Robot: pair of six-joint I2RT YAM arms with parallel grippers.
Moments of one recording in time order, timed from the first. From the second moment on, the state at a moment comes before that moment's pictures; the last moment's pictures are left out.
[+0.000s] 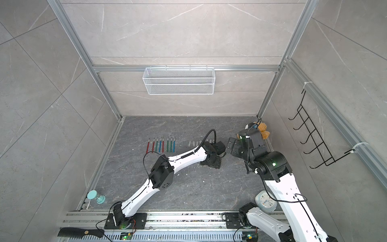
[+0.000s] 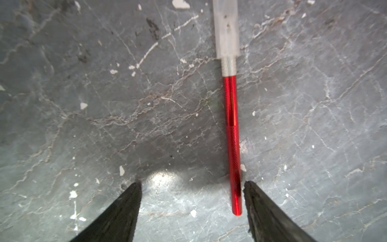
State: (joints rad) left arm -1.06 2.58 2.36 -1.11 -0.08 -0.74; right arm 0.42 1.00 1.41 -1.16 0.32 0.56
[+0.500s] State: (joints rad) left arm -1.06 2.60 2.40 -1.14 -0.09 -0.73; right arm 0.42 0.99 1.41 -1.16 0.27 0.56
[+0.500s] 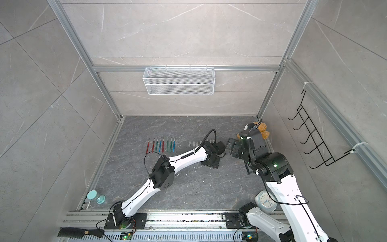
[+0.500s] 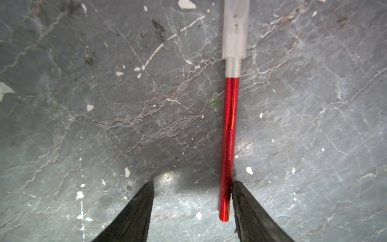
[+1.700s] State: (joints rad) left arm -1.06 2.56 2.31 -1.06 -0.09 -0.74; right arm 0.42 0.99 1.40 -1.14 0.23 0.56
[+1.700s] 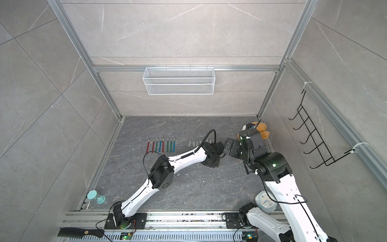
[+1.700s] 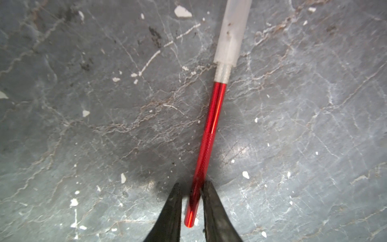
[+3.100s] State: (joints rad) left arm -1.03 1.66 1.23 -0.53 0.01 -0.52; right arm 0.42 1.14 1.39 -1.00 0.03 0.61
